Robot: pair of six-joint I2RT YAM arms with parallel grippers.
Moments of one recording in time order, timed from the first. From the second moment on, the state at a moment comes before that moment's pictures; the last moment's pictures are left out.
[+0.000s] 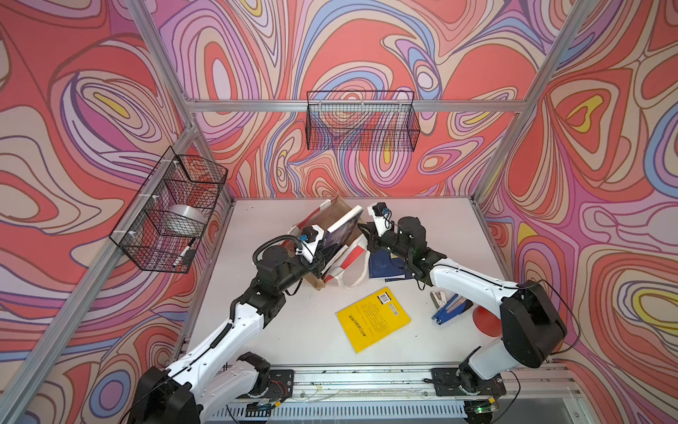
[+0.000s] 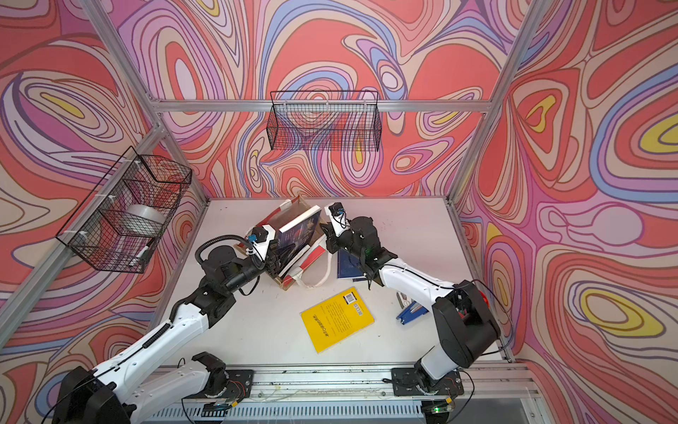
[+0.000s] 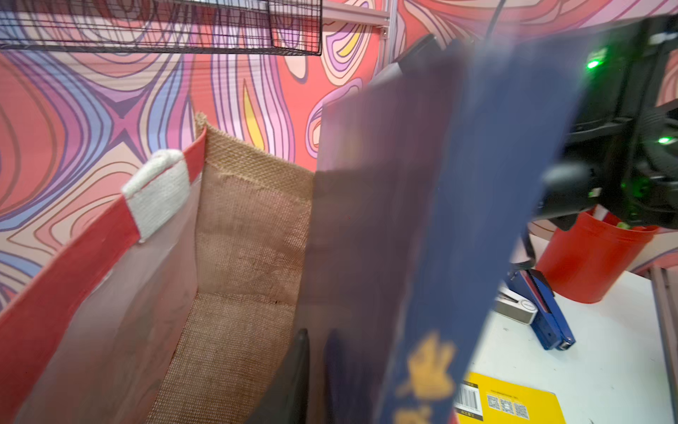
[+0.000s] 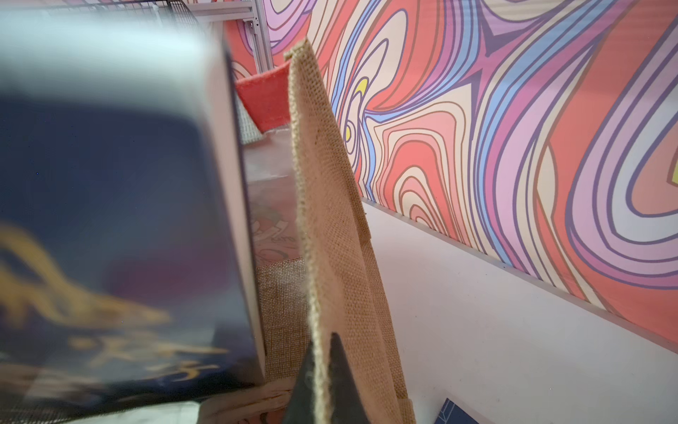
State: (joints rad) left arm -0.46 1.00 0.64 0.30 0.36 0.01; right arm 0.57 1.56 1.02 0.36 -0.21 0.01
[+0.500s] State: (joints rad) left arm -0.47 0.94 0.66 0.28 0.39 0.00; right arm 0.57 1.57 1.03 0.35 -0.20 0.01
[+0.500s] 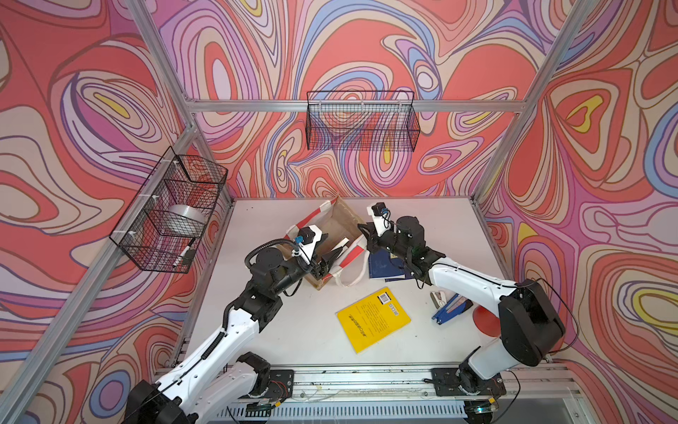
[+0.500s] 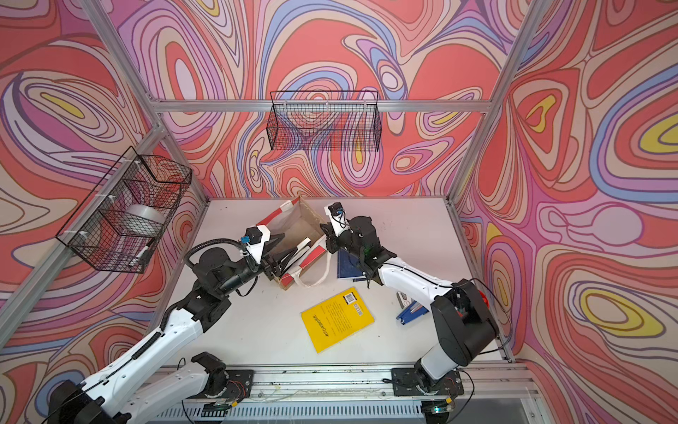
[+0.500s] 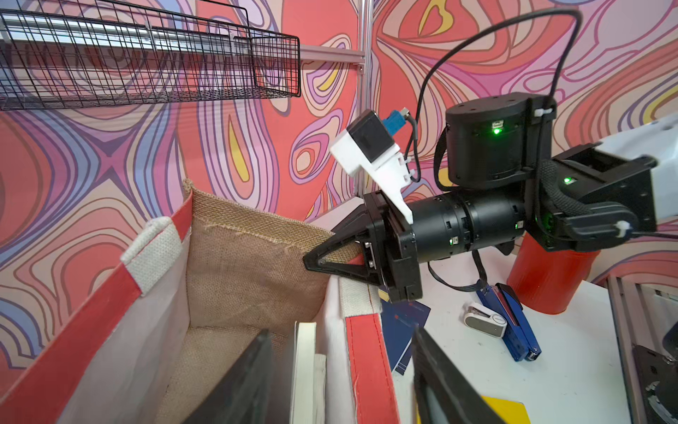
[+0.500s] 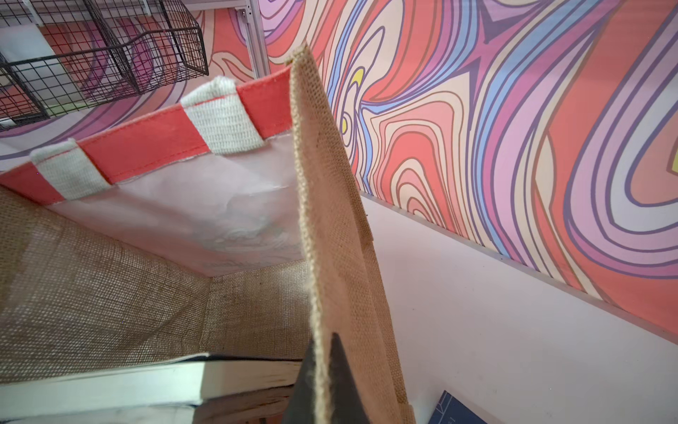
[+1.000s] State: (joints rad) left arm -0.47 0.82 0.83 0.07 0.23 -0.05; right arm 0.58 1.63 1.21 0.16 -0.06 0.10
